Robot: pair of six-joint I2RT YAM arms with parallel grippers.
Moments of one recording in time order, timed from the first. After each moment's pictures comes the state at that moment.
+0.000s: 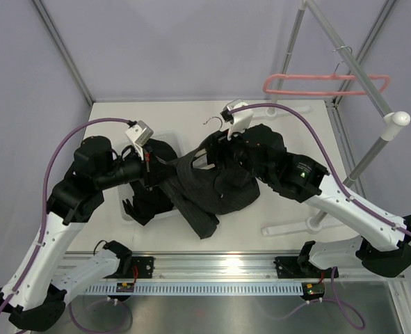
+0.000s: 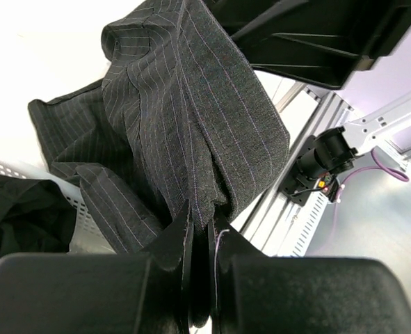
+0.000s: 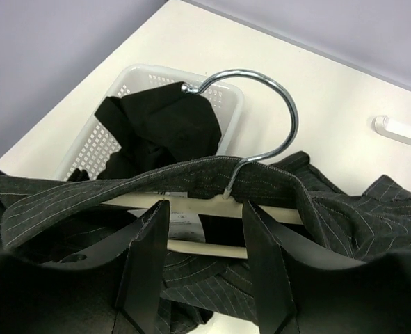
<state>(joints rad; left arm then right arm) -0.51 0.85 1.23 -0.69 0.54 -0.21 1.02 1.26 1.50 -0.51 0.33 0.21</state>
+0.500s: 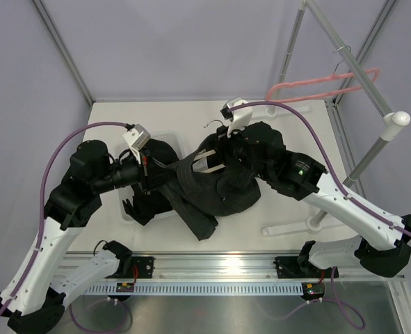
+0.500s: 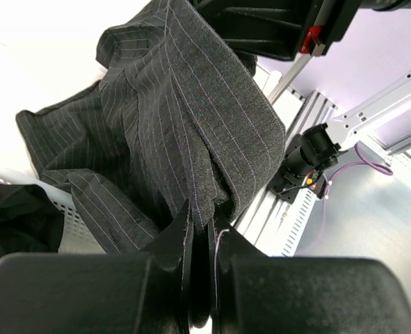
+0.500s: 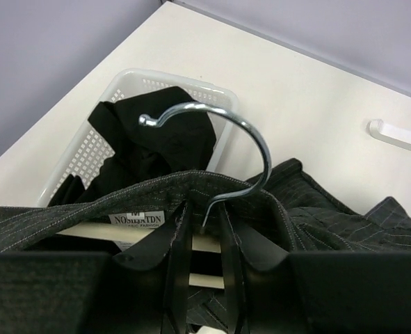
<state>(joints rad) -0.51 0.81 1.21 -0.67 0.58 -0.22 1.00 1.27 1.50 -0.49 0.32 0.20</state>
